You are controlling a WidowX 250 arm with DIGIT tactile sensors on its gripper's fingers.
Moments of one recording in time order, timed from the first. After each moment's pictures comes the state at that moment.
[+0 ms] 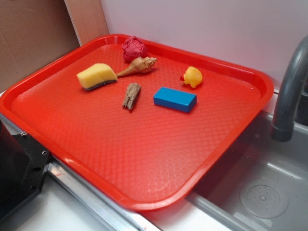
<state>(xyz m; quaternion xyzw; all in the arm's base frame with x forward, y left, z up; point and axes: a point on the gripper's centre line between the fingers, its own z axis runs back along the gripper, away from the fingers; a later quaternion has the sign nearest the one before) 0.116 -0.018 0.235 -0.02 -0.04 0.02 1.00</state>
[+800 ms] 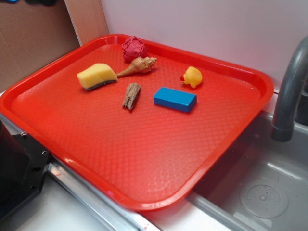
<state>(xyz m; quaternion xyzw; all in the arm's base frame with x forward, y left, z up) 0.152 -0.022 0.207 -0.05 -0.02 0.11 0.99</state>
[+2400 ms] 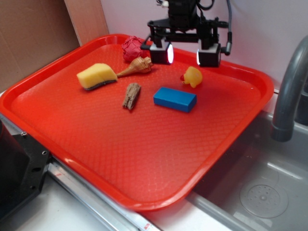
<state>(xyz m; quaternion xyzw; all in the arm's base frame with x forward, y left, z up) 0.322 -0.066 0.054 0.01 -0.03 0.27 0.96</state>
